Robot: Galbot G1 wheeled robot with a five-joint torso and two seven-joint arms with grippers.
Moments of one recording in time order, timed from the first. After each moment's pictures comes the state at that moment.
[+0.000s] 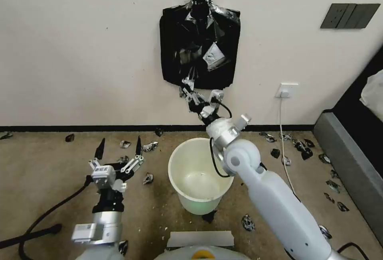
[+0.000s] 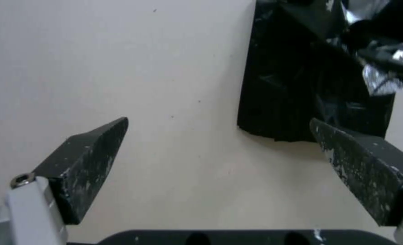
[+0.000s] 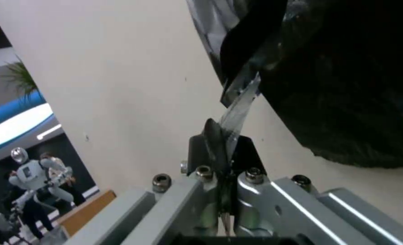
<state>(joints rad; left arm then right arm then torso) 1.82 -1.51 -0.53 -2.24 -0.10 -0.35 -0.04 -0.95 1.26 -0.01 1.87 0.91 0.02 -0.12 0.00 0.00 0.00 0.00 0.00</state>
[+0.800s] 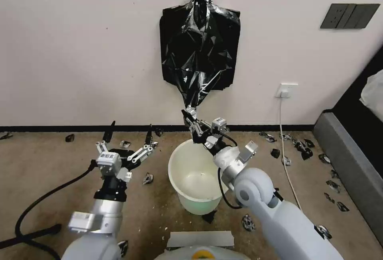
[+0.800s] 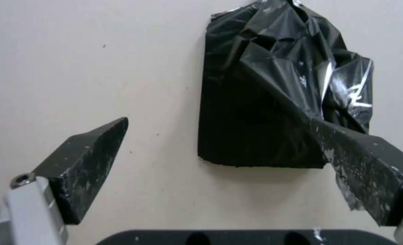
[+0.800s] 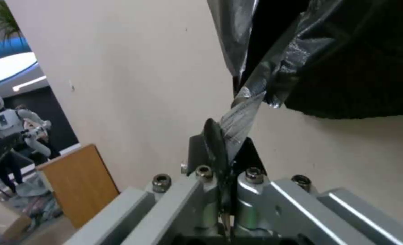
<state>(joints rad) 1.77 -1.35 -0.49 -2.31 -0.14 -0.29 -0.04 -1.11 1.18 -0.02 1.95 0.73 0.03 -0.13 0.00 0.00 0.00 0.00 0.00</state>
